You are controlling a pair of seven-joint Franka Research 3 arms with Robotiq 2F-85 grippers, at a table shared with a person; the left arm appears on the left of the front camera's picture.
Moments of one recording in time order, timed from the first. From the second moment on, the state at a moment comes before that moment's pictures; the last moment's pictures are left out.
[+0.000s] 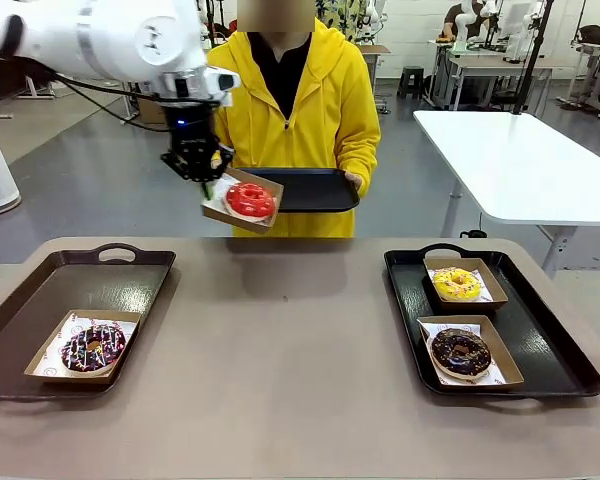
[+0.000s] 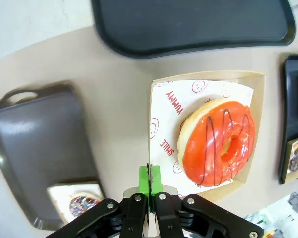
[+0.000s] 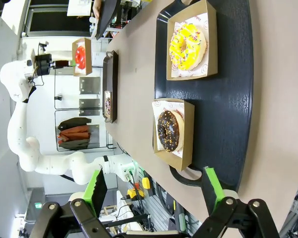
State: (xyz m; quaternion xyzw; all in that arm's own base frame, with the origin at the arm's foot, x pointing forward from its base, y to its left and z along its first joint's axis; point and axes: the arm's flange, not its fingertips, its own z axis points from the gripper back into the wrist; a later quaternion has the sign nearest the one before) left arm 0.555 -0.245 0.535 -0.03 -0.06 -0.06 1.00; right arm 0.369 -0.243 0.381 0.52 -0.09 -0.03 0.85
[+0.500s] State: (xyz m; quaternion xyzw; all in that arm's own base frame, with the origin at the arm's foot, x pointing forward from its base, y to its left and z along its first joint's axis) left arm 0.516 -0.116 0.519 0.00 -0.03 -0.03 1.00; right arm 0.369 -0.243 0.380 0.52 -0.09 -0.03 0.85
